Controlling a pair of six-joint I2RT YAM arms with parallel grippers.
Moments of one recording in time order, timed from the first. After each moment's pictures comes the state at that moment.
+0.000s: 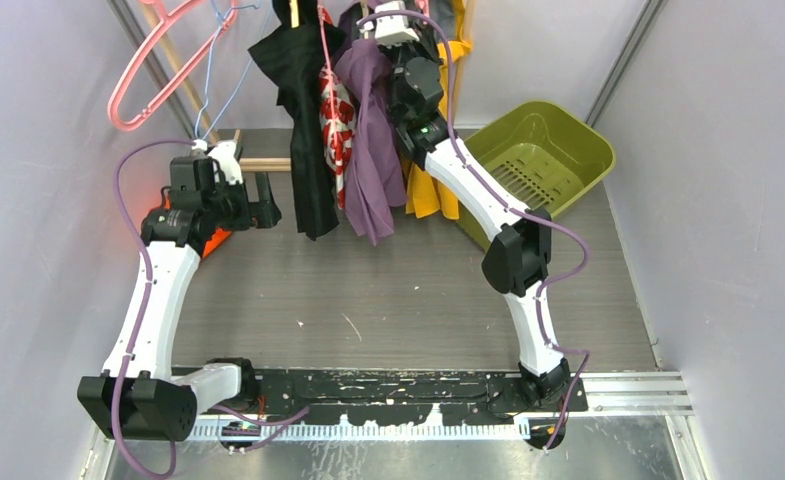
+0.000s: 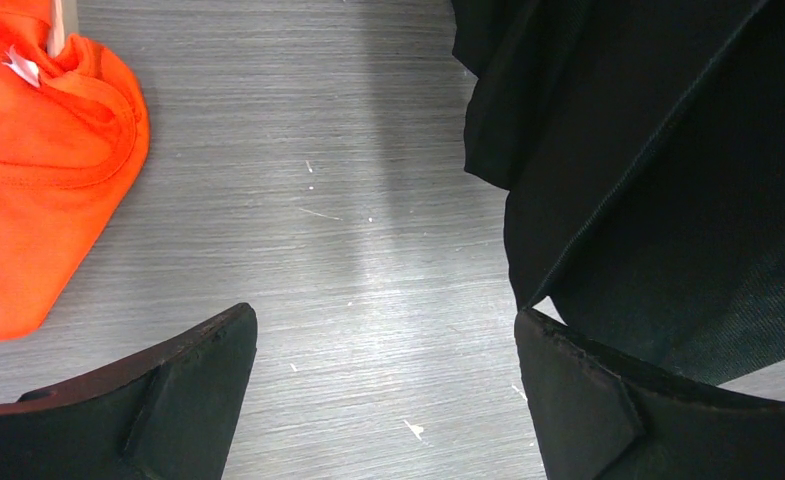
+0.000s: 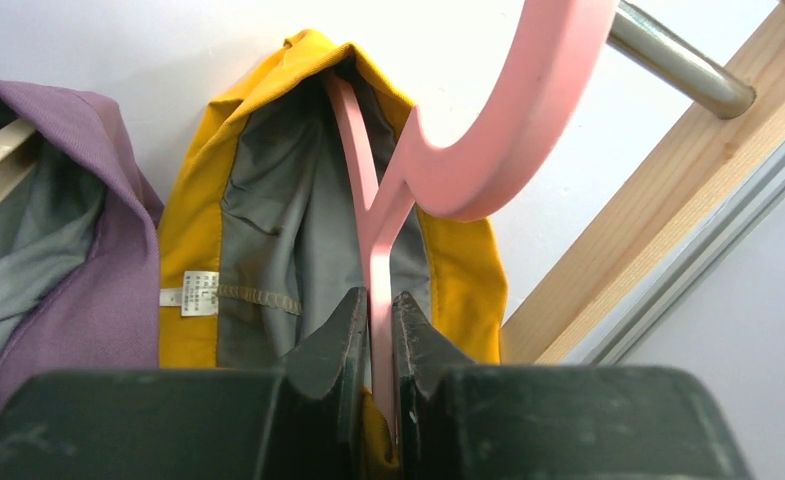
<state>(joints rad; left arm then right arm) -0.03 1.14 1.22 -0.77 0.18 -0.11 0.60 2.18 2.26 0.43 0.70 -0.78</state>
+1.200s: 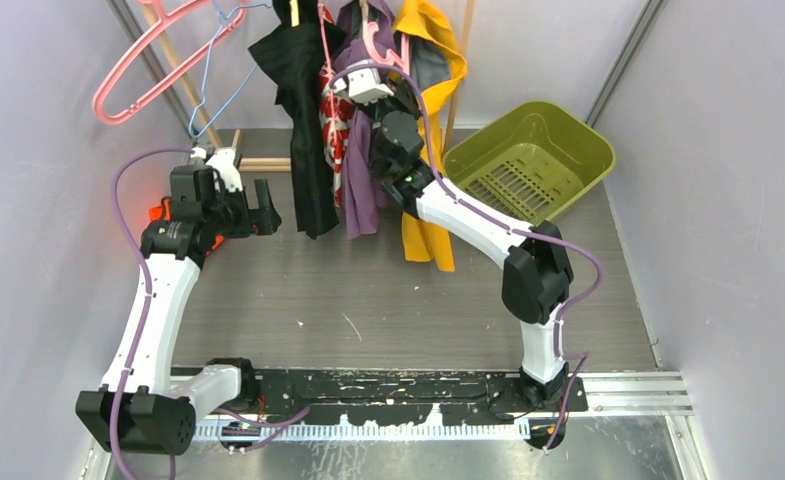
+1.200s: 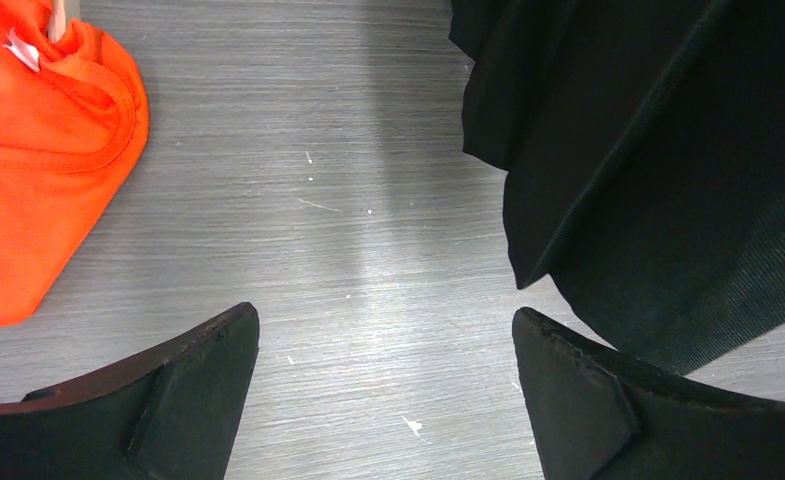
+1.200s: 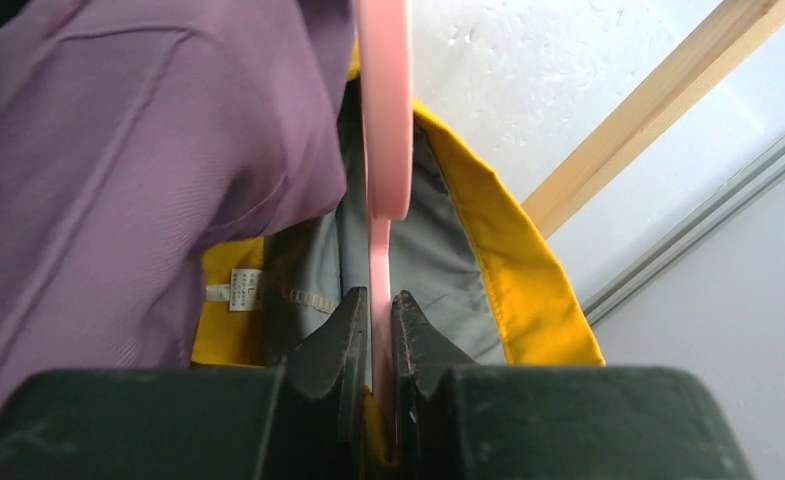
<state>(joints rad) -0.04 1.08 1.15 -0.76 0.16 -0.13 0.76 1.96 1.78 0.63 0.82 -0.88</state>
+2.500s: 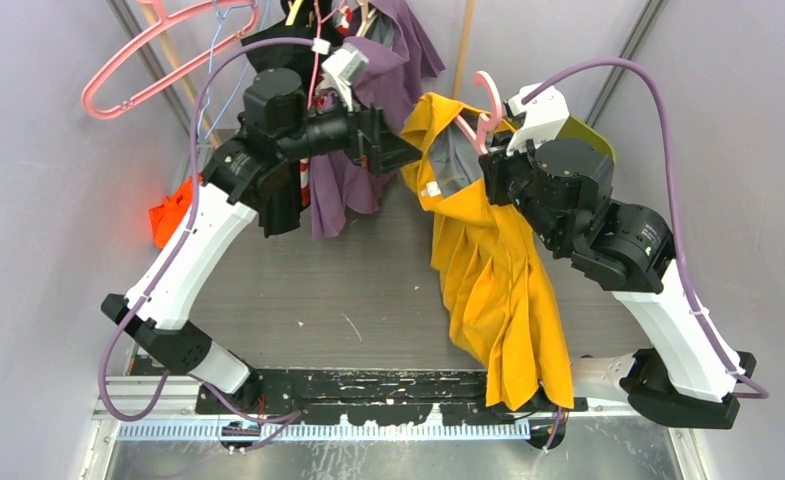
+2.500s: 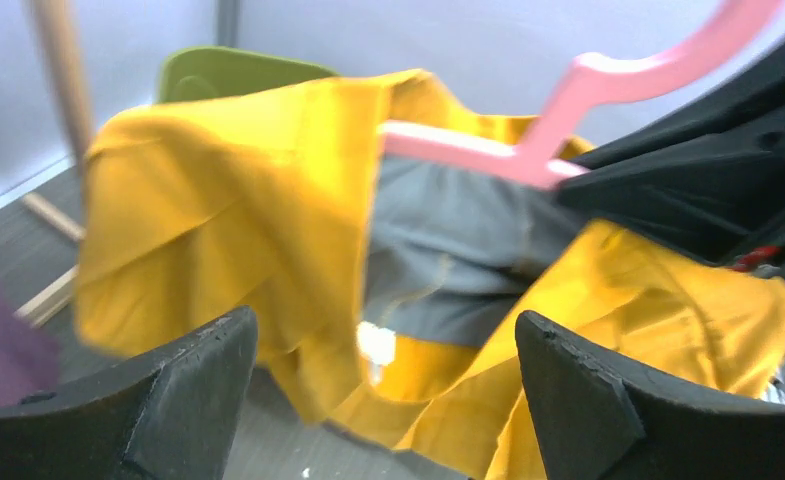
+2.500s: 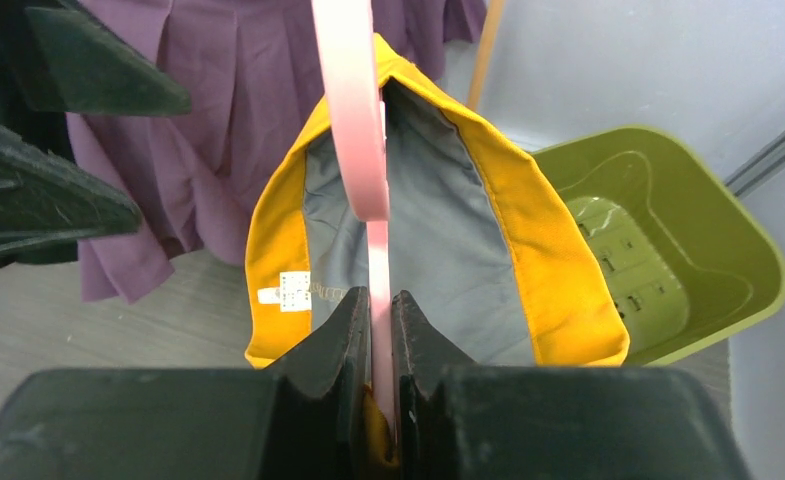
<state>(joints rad) -0.58 1.51 1.89 -0.50 0.55 -0.28 0.88 1.17 1.86 -0.89 0.61 0.11</state>
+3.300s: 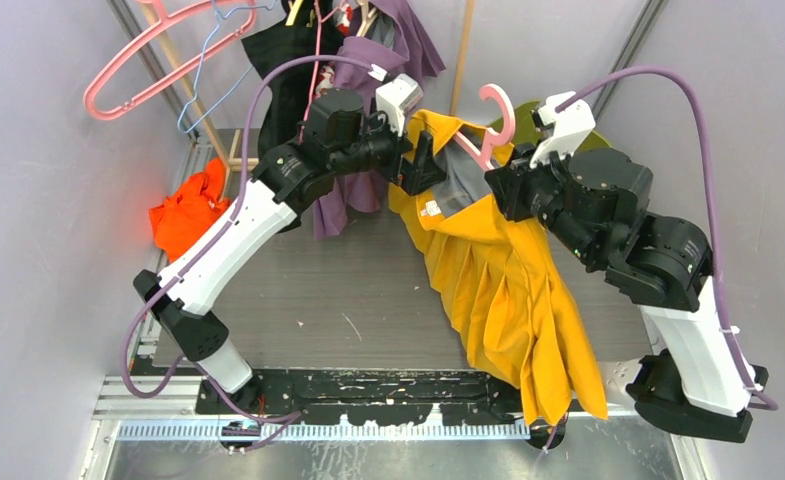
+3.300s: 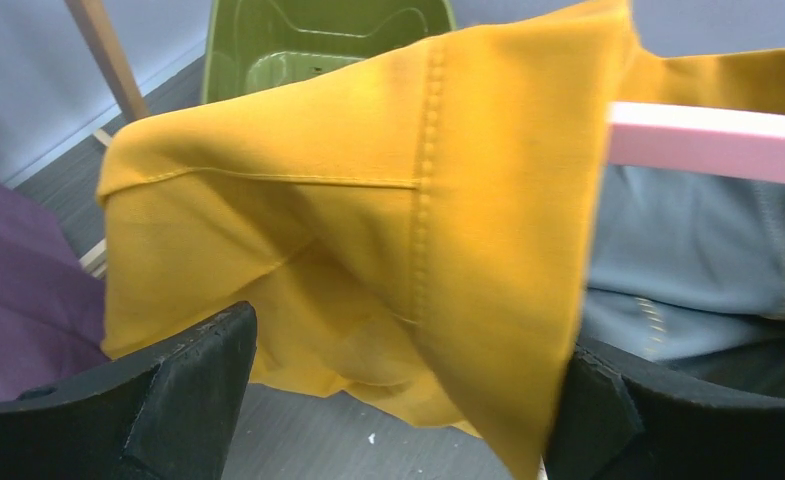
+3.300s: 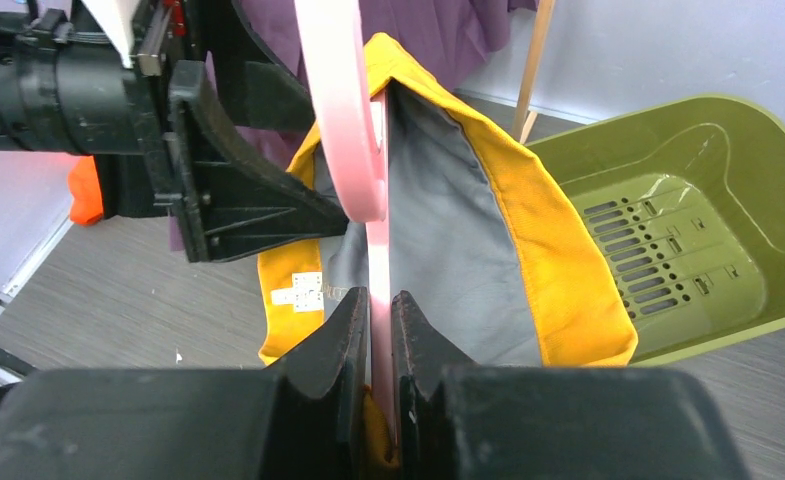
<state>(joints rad) -0.76 1.63 1.92 -0.55 0.30 -0.13 0.88 1.12 1.91 -1.02 0.47 0.22</state>
